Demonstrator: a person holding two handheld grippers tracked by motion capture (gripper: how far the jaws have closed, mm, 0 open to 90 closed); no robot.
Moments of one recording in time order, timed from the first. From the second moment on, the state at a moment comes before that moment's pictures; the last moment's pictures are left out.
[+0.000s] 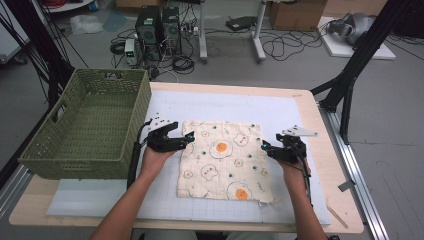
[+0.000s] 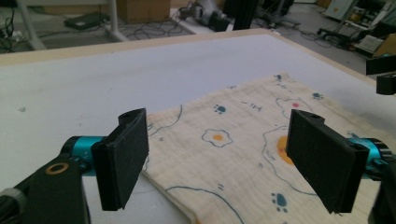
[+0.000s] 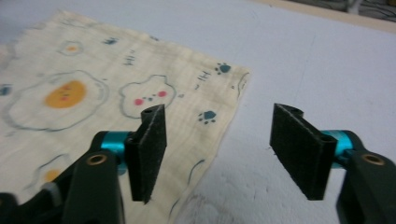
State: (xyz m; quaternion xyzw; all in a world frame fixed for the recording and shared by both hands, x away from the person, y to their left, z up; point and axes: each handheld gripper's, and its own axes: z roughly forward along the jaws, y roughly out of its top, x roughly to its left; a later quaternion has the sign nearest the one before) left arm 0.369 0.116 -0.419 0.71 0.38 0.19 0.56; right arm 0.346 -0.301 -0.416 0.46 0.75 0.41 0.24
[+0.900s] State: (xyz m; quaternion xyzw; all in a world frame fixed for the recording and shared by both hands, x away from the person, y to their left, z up) left arm 0.336 0.119 -0.419 0.72 0.35 0.18 0.58; right arm 0.287 -0.329 -0.409 0.41 0.75 0.44 0.28
